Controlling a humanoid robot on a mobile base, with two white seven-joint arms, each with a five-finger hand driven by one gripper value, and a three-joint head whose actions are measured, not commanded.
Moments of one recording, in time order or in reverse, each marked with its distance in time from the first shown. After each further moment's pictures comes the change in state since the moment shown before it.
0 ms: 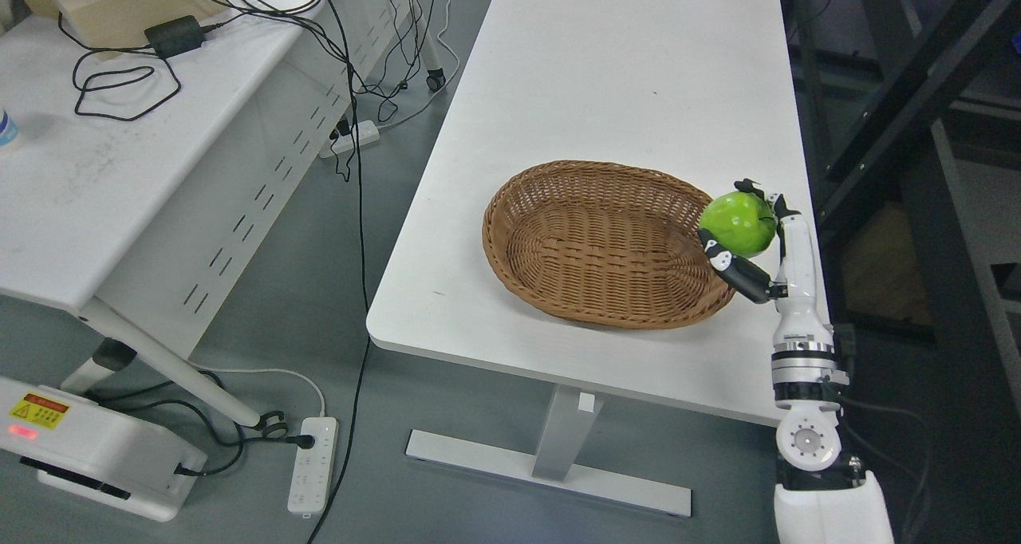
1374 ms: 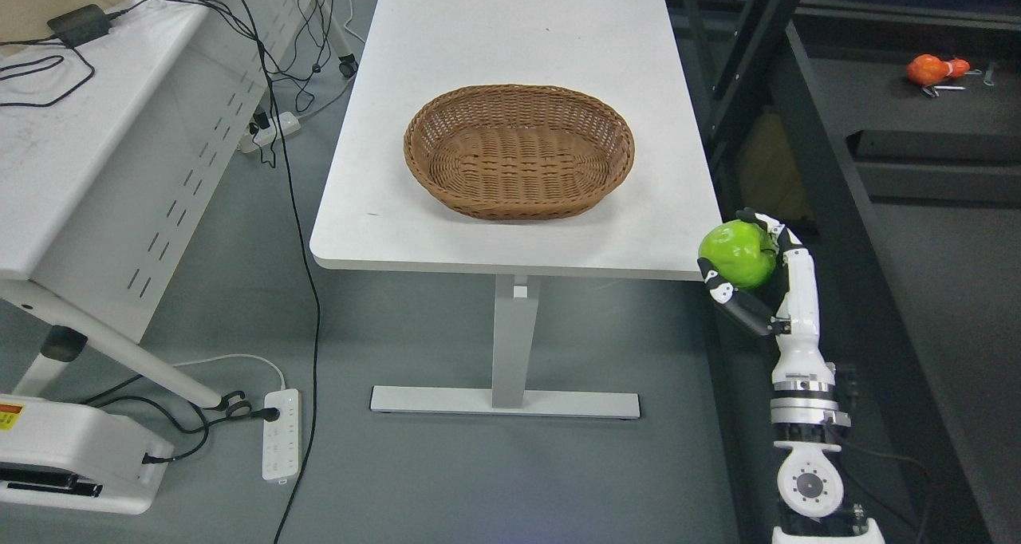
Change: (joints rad) left arm 0.000 0.000 0.000 0.000 0.000 -0.005 0.000; right arm 0.103 0.031 -0.016 -0.089 -0.027 -0.024 0.011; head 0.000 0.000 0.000
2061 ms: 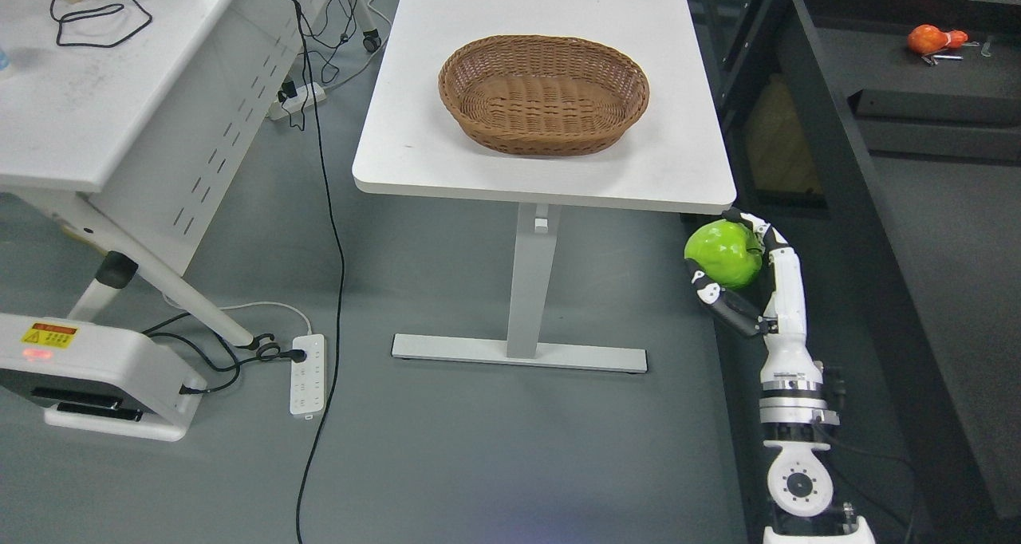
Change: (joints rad) left arm 0.000 0.000 0.000 0.000 0.000 0.005 0.000; right arm 0.002 0.007 0.021 -0.002 0.005 -0.001 0.000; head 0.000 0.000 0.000
